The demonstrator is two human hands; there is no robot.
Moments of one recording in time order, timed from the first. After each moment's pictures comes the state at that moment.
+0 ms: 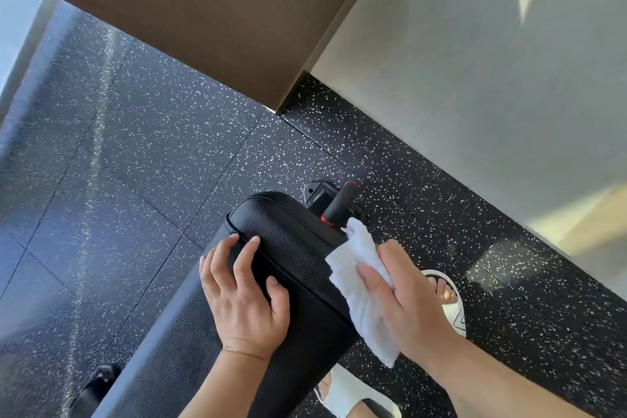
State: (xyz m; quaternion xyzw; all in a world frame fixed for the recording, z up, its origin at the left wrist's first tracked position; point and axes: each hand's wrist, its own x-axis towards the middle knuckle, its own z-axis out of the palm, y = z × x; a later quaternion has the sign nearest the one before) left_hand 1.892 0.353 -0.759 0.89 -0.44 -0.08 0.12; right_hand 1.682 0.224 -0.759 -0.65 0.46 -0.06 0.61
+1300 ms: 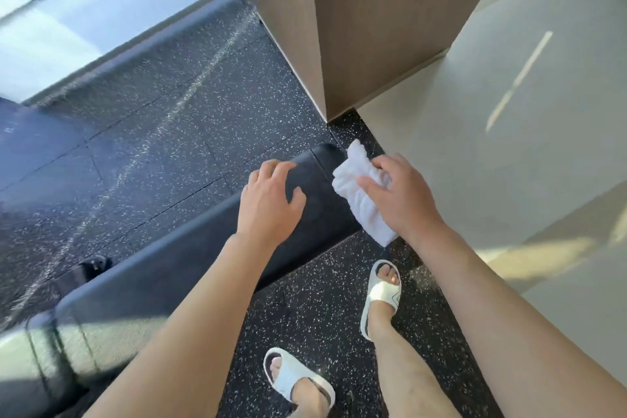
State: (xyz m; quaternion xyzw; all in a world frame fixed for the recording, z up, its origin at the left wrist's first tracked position) left_hand 1.877 0.396 -0.510 0.91 -0.34 -0.21 0.14; right_hand 1.715 0.216 -0.510 -0.83 0.36 -0.05 0.43
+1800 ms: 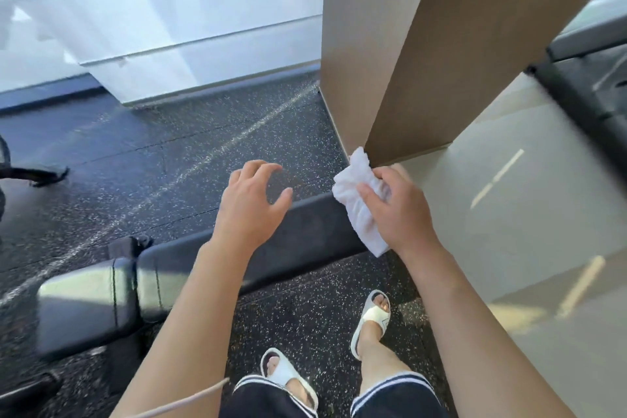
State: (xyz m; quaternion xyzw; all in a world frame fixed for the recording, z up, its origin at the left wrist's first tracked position) left_hand 1.876 0.597 -0.228 0.92 -0.26 -0.11 0.26; right_hand 1.732 0.379 -0.235 -0.88 0.26 -0.14 0.37
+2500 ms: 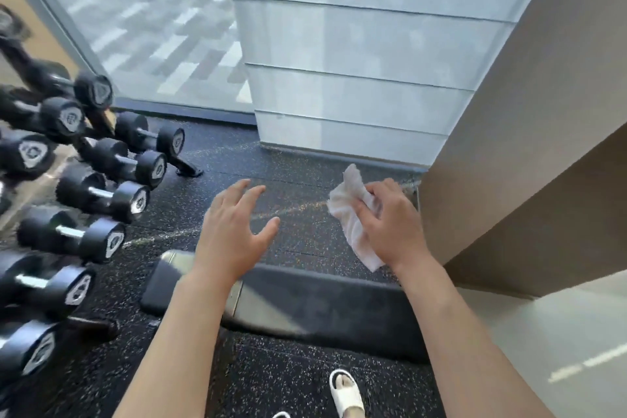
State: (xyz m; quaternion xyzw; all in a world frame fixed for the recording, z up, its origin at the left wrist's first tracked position) left_hand 1.894 0.843 -0.050 0.97 -0.07 0.02 0.25; right_hand 1.889 0.568 -0.064 -0.93 0.01 -0.13 0.34
